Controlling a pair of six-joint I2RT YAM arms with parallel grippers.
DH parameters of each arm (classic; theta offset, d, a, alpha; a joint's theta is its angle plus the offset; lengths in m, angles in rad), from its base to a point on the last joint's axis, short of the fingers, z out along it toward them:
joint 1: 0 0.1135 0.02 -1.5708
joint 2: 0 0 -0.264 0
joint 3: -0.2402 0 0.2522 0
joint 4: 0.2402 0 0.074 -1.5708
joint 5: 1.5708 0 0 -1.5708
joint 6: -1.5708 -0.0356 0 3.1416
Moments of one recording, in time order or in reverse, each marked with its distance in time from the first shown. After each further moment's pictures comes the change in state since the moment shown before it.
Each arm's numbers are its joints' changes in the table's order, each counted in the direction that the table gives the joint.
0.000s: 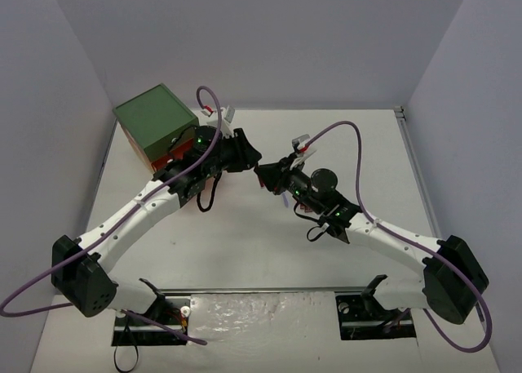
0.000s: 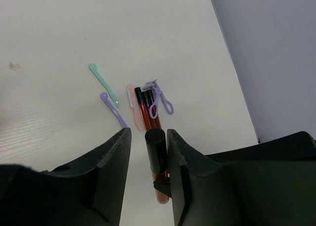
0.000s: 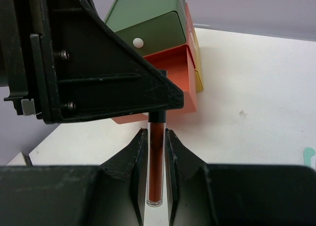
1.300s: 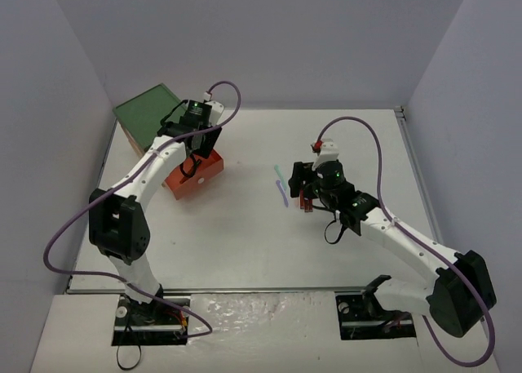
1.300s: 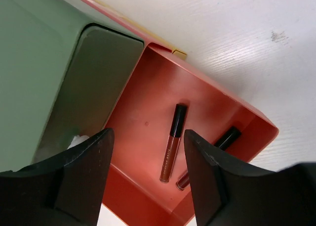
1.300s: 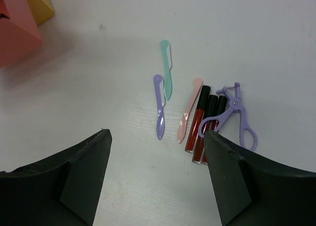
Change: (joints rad) left arm 0.283 0.384 -0.349 0.429 -0.349 -0.838; right arm -0.164 -0.075 -0.062 0.670 0.241 0.046
